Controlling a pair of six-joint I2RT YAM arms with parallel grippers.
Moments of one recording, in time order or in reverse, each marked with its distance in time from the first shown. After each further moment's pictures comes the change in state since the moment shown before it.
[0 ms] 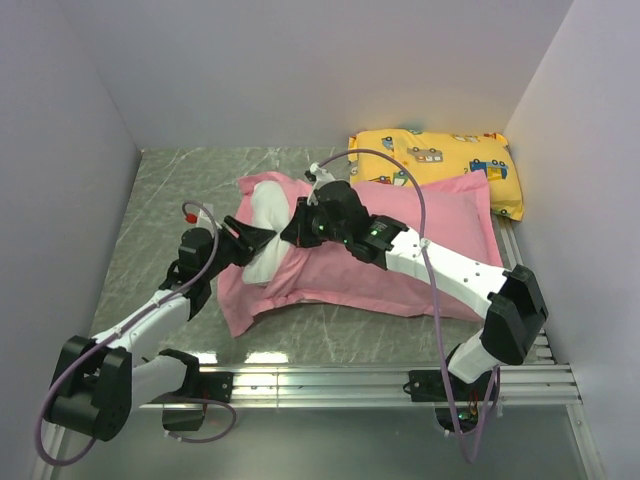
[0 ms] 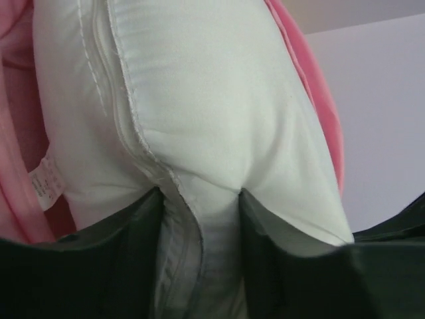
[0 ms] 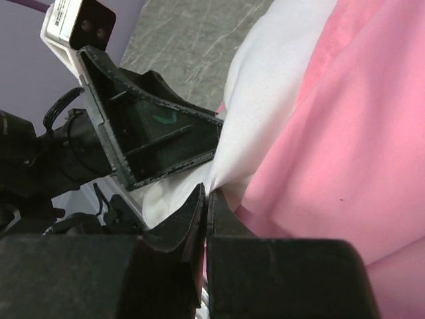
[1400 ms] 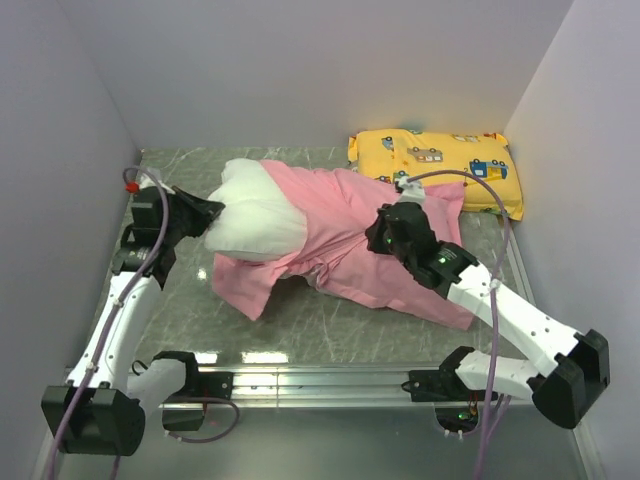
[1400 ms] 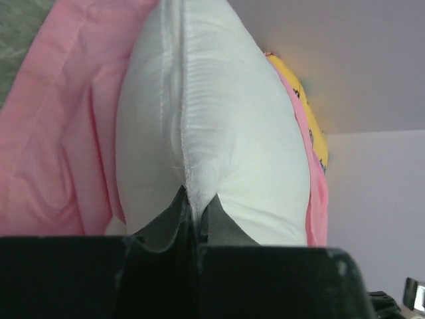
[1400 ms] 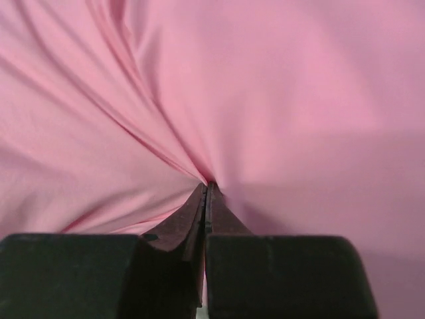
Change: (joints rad) left arm 0.211 -0.087 0.449 -0.667 -0.166 0.194; right arm -0.165 -0.406 -0.328 -0.174 0.422 -0.043
